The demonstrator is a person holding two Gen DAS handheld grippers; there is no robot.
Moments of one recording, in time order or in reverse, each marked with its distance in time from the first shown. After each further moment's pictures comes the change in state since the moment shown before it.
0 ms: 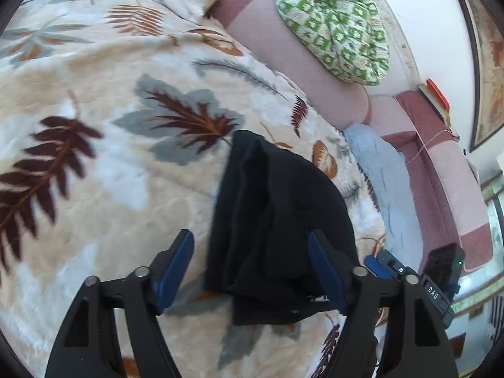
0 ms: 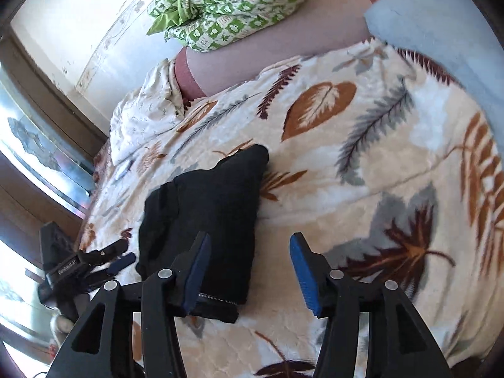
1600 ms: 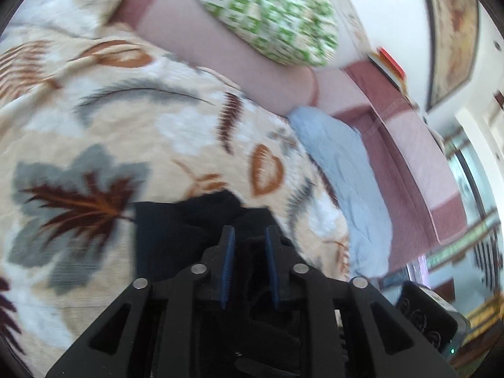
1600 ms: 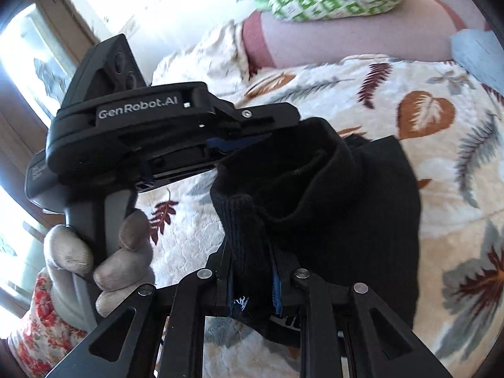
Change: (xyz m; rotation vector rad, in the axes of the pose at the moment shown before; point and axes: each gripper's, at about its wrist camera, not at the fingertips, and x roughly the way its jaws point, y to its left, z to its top) left arm 0.051 -0.045 0.076 0.143 0.080 -0.176; right arm 0.084 0.129 -0.032 -0.265 0.089 -0.004
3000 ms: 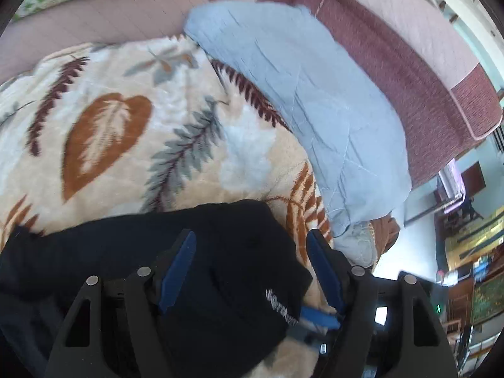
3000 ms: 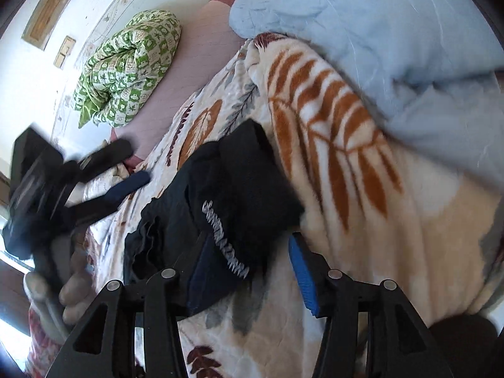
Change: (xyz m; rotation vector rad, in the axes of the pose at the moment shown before) left arm 0.209 -0.216 -0.052 0.454 0.398 0.053; right arm -0.151 -0.252 -0.106 0.657 -0.239 -0.082
